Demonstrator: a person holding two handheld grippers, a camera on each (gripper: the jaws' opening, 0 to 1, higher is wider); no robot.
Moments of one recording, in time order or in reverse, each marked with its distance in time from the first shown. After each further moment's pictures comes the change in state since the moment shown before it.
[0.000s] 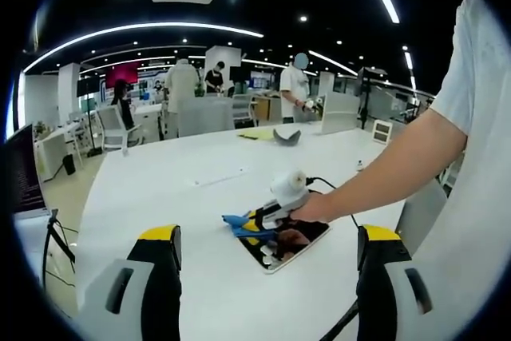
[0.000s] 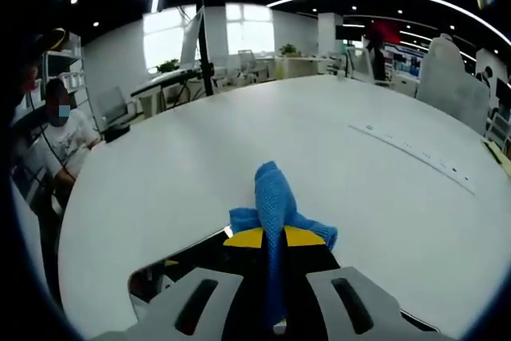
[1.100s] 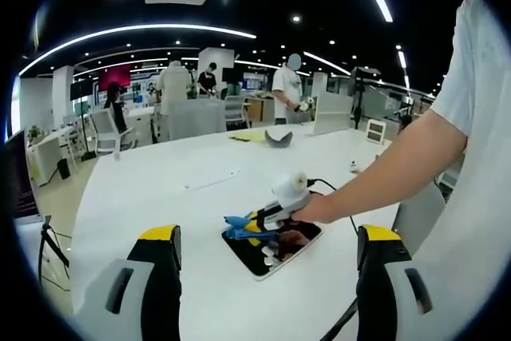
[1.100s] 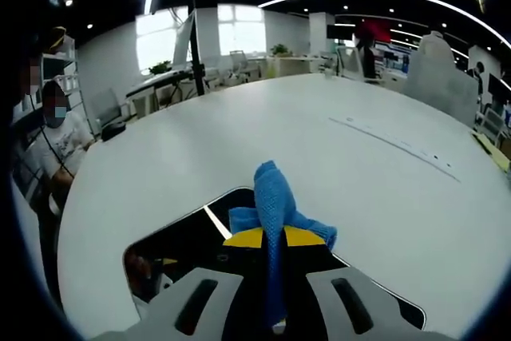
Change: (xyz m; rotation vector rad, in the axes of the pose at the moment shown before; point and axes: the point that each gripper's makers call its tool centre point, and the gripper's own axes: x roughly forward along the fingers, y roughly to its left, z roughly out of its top) left arm 0.013 -0.019 0.006 0.015 -0.006 -0.035; right arm -0.025 -0.023 -0.019 0.021 0.001 -0.038
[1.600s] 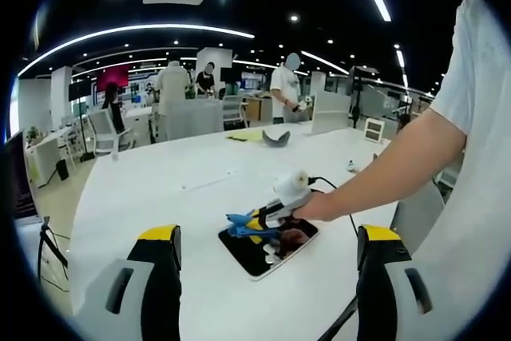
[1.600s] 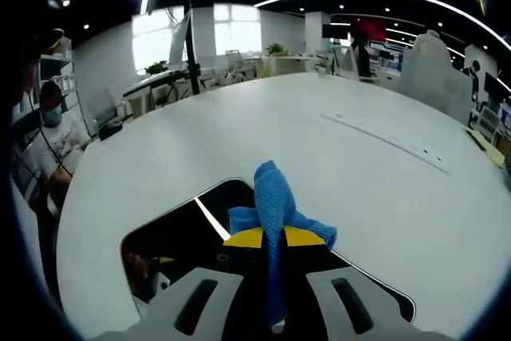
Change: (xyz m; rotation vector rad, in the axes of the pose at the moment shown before) left arm 0.002 -0.008 0.000 0.008 0.004 -0.009; right arm -0.014 -0.008 -0.007 0.010 0.003 -0.027
